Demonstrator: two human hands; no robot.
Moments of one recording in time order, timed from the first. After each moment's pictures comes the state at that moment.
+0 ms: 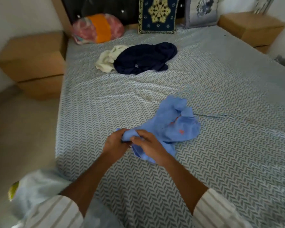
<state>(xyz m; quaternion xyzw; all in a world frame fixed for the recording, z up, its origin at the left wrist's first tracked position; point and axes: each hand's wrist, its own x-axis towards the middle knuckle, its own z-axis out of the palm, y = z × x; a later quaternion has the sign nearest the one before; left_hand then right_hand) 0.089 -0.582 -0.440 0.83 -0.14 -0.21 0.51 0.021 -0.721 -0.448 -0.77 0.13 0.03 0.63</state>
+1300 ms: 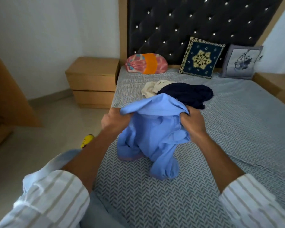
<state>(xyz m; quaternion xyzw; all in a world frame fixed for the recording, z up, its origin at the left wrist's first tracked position) 0.189 -0.428 -0.290 0.90 0.06 -0.01 0.44 0.134 -0.684 -0.295 -0.87 0.18 -0.20 0.42</state>
